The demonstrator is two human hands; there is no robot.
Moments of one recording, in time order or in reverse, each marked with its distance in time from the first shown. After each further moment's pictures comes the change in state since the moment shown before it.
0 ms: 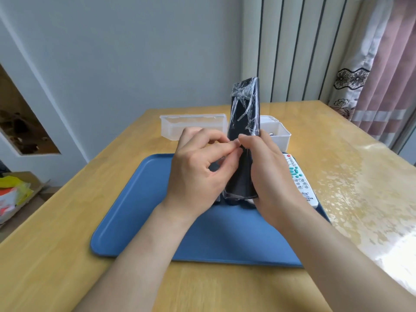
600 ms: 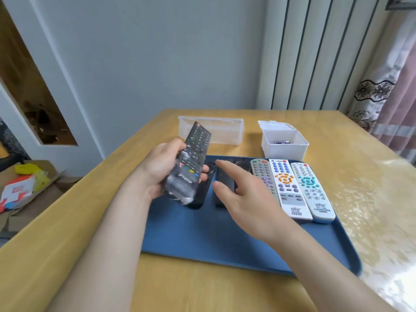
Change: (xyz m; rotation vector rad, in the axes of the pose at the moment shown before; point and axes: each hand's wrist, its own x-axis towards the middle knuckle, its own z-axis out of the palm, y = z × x) left_hand 0.017 -0.047 -0.060 -0.721 -0.281 -1.266; right_hand -0.011 0.024 0.014 -0.865 -0.349 -0.301
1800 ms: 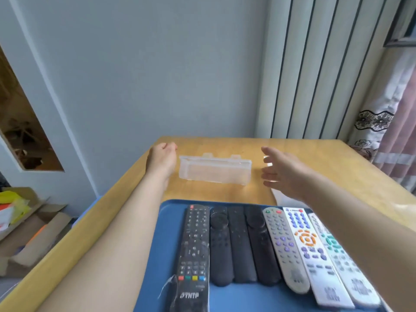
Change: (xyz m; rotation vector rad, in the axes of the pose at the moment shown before) left_hand 0.163 0.035 -0.042 0.243 0.479 0.221; right_hand 0.162 0.054 -0.072 0.521 0.172 0.720
